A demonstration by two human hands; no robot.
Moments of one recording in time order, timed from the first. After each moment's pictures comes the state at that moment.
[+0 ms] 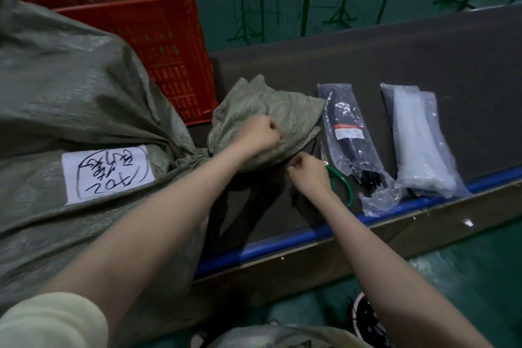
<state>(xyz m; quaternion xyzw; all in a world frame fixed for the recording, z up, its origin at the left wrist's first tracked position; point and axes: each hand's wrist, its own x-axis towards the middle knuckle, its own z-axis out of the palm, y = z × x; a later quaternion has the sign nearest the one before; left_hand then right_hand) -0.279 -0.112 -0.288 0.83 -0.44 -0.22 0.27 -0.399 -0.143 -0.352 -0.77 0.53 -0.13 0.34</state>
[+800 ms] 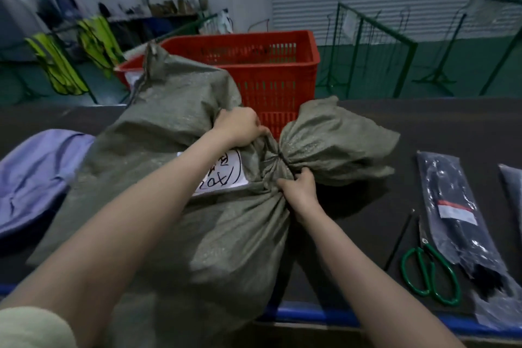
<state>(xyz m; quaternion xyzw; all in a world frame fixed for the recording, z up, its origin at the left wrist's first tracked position) -0.122 0.013 -0.172 0.92 -0.40 0.00 0.06 -0.233 -0.047 -0.291 -0.63 0.38 -0.20 0.65</state>
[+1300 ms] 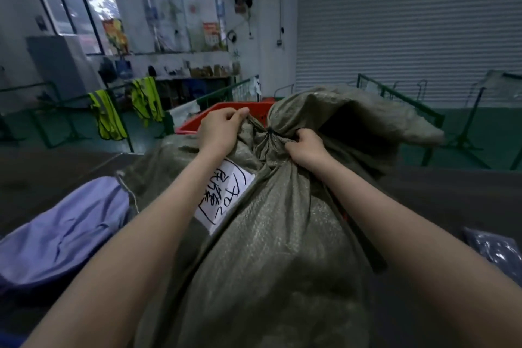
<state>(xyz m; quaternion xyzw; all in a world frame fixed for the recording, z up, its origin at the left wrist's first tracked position) -0.044 0.098 -0.085 0.83 -0.24 0.16 0.47 -0.137 -0.031 -0.107 -0.85 0.22 -0.22 0.43</state>
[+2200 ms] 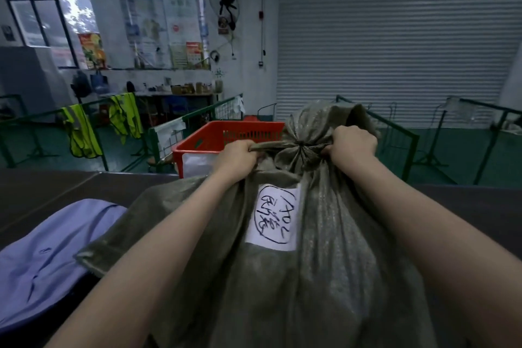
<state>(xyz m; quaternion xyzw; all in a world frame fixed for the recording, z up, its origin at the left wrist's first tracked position) -0.025 0.098 -0.096 0.87 -0.32 0.04 0.37 -0.154 -0.053 -0.065 -0.90 0.37 -0.22 -0.04</state>
